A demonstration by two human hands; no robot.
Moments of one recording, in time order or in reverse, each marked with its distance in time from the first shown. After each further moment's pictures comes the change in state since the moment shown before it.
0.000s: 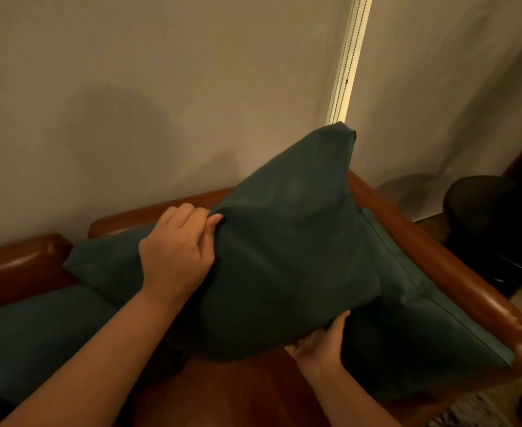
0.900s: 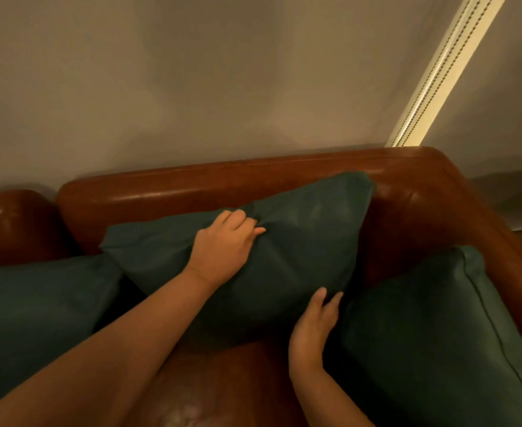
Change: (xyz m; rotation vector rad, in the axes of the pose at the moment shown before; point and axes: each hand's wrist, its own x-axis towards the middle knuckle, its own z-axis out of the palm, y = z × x) left_hand -0.033 -0.030 0.261 0.181 -0.417 0.036; right_hand 0.197 -0.021 0.064 -0.847 0.225 -0.558
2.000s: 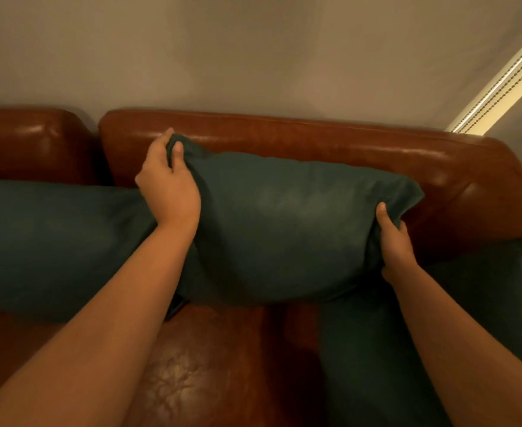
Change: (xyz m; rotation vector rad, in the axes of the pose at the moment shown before) left_hand -0.054 -0.082 -0.025 -0.428 0.466 -1.100; right_hand 0.119 -0.057 -0.005 -0.227 -0.259 -0.028
